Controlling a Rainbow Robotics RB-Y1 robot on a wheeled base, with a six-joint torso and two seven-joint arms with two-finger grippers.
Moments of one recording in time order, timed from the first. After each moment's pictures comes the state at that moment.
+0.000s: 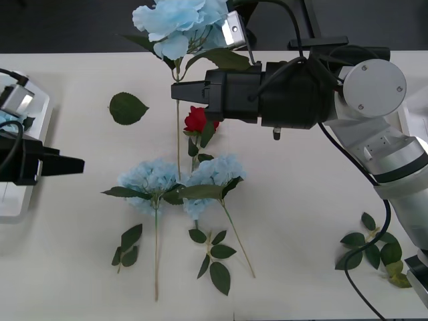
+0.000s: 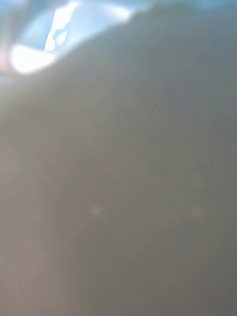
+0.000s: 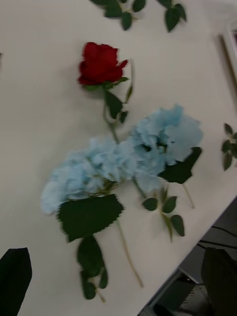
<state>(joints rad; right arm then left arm) -0.59 -0.43 0.31 -1.73 -1.70 0.93 1.92 0.07 1.09 0.17 -2.09 1.69 1.12 -1.70</state>
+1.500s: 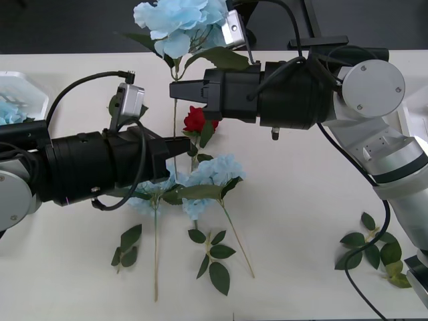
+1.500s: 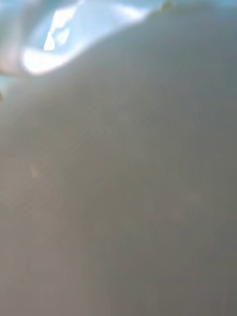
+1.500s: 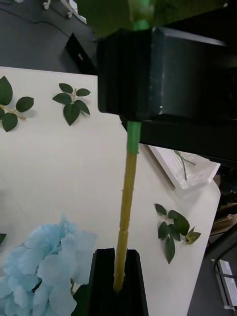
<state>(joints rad) -0.60 -0.43 0.32 -1.73 -1.71 0.92 1.92 -0.11 0.69 -0.24 -2.17 1.36 0.75 -1.70</state>
